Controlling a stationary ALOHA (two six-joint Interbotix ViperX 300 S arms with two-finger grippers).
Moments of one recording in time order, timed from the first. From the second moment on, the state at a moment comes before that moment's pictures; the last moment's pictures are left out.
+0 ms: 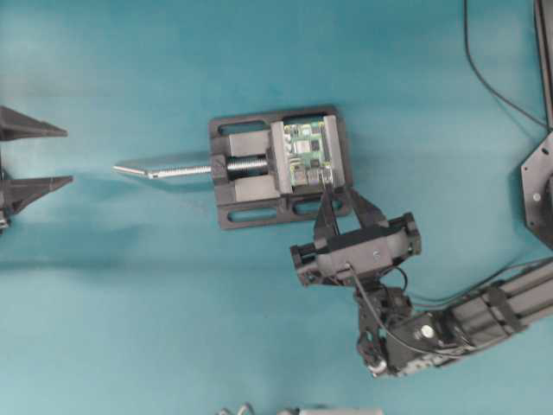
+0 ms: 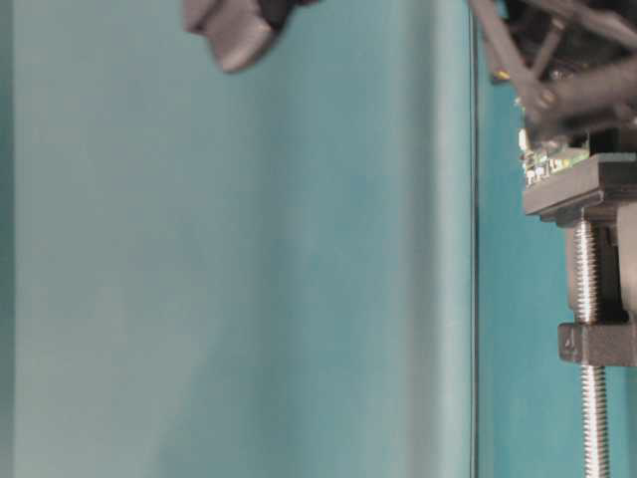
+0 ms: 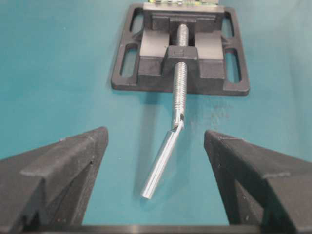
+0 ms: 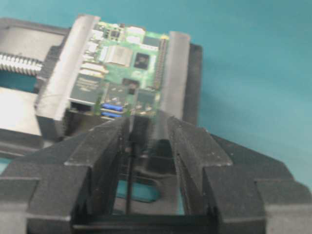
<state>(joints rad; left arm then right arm) 0.16 -1.16 1.58 -0.06 -0.16 0.07 0.55 0.44 0.36 1.99 -1.63 -0.87</state>
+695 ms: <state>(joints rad) 0.16 -1.16 1.58 -0.06 -0.16 0.07 0.58 -0.03 0.98 1.66 -1.27 -0.68</state>
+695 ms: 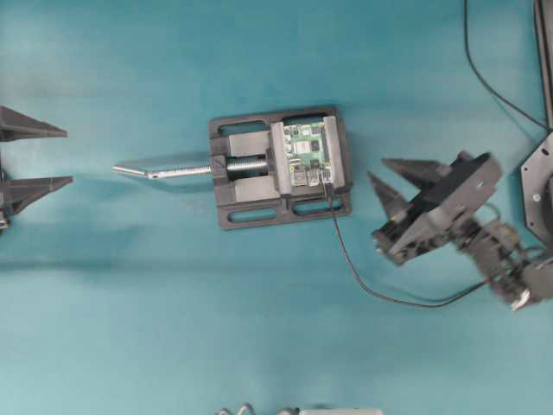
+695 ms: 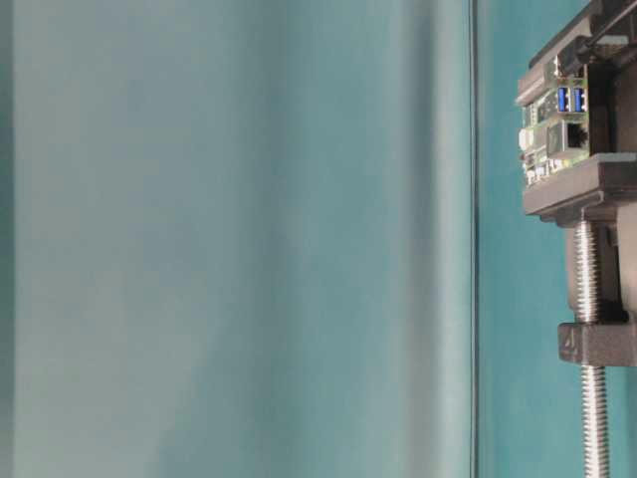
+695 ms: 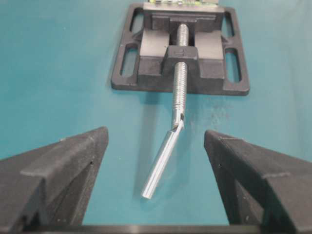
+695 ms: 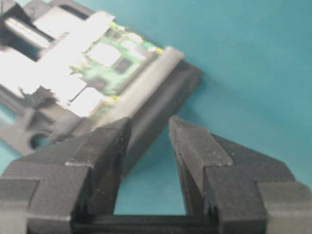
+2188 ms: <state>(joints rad) 0.16 -1.16 1.58 -0.06 -0.16 0.07 0.04 -1.00 1.54 0.73 -0.31 -0.62</state>
